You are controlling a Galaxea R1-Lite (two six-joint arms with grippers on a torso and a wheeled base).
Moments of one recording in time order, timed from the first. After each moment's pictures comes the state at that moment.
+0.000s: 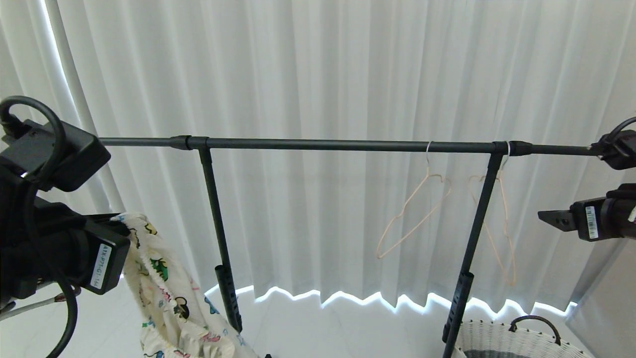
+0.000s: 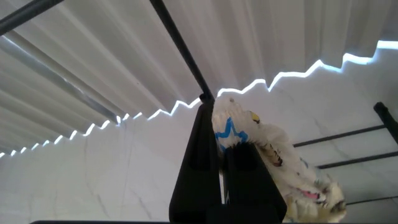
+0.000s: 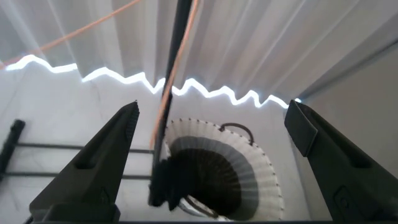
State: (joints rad) left arm -0.48 1.13 -0.88 0.24 0.39 0.23; right arm 0.18 1.35 -0.90 0.04 -0.21 -0.05
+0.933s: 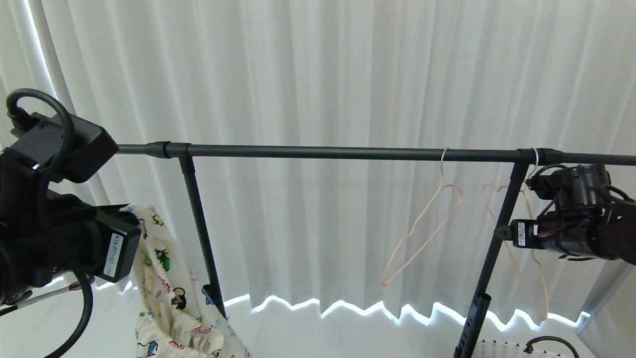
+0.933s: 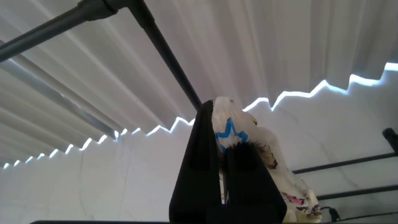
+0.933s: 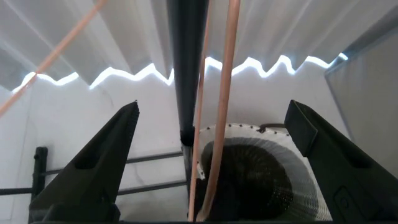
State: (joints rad) left arm -0.48 1.16 -0.86 0.16 0.40 0.24; right arm 0.13 1.76 -0.86 -0.24 -0.21 0.17
